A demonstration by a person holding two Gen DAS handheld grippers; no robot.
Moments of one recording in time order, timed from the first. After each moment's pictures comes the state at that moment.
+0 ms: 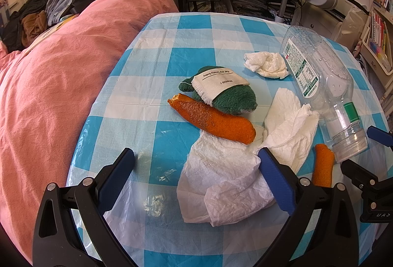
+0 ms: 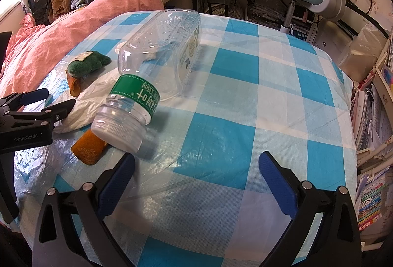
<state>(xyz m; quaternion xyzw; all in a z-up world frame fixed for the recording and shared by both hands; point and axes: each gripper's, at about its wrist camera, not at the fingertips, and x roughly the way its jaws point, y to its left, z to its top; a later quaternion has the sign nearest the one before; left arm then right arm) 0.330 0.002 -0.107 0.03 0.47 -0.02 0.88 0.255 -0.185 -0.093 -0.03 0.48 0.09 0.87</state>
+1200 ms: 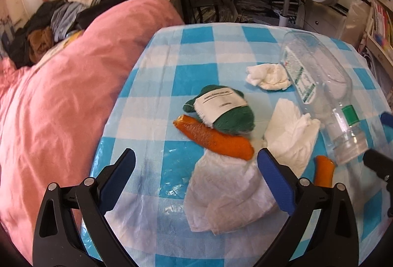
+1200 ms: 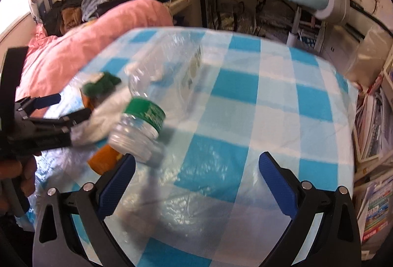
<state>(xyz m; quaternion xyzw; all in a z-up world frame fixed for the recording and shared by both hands) 0.334 -0.008 -0.090 0.07 0.45 0.00 0.89 0.259 -0.190 -0.066 -0.01 0.45 0.14 0.88</state>
